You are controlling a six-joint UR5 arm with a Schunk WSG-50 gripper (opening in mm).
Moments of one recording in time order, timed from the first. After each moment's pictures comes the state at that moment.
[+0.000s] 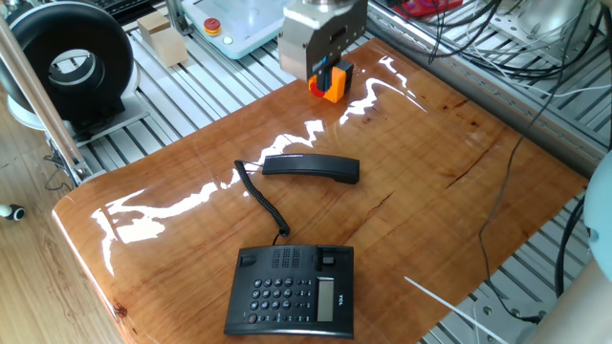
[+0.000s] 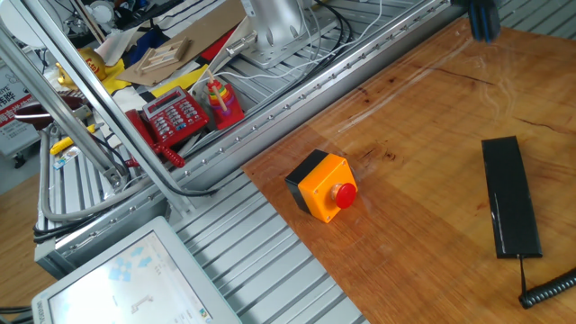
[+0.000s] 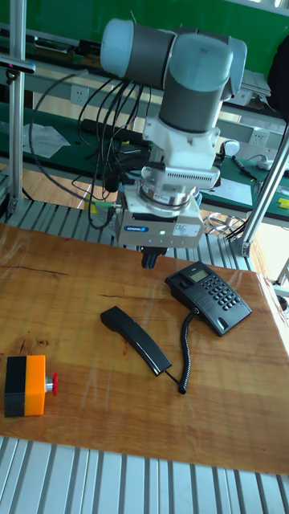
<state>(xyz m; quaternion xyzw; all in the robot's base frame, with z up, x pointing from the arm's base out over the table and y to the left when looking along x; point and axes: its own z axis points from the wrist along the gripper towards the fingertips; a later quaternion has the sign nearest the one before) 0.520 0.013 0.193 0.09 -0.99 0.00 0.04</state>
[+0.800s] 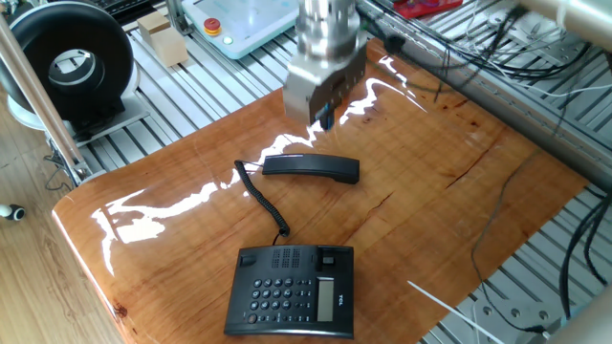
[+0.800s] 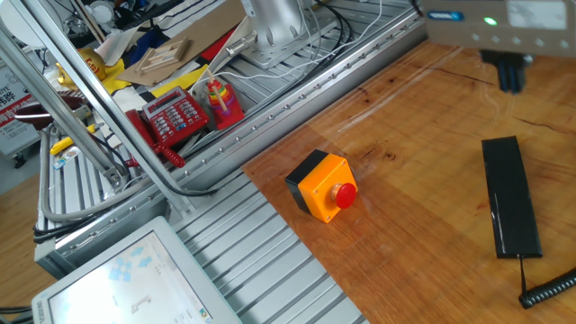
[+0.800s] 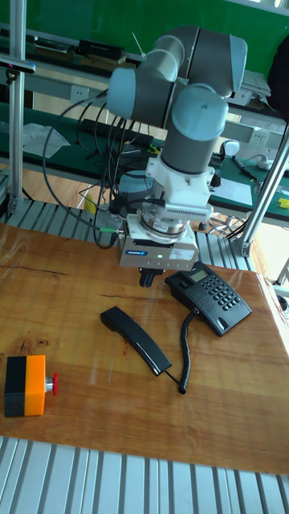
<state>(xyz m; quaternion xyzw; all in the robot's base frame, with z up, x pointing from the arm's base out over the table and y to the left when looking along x) 0.488 0.025 0.123 0.09 -1.00 0.02 0.04</state>
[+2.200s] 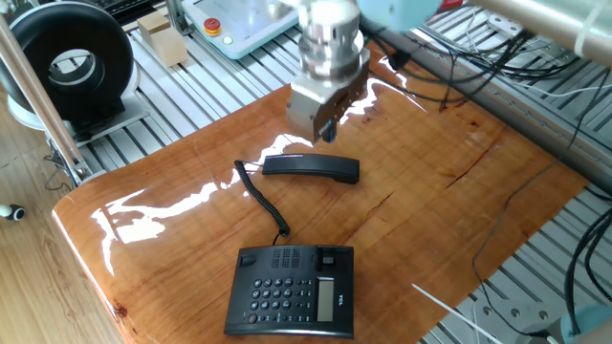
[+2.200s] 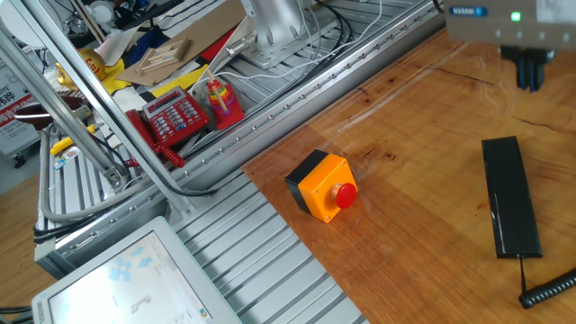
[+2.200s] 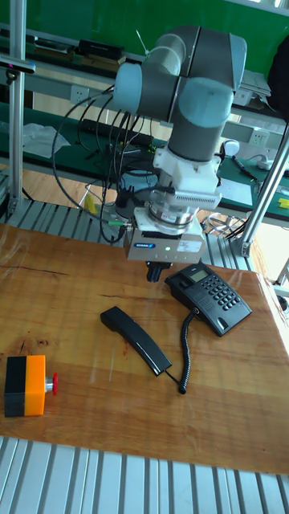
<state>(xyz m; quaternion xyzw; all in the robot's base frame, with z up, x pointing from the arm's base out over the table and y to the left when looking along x) 0.490 0.039 0.151 0.09 -1.00 0.01 0.00</state>
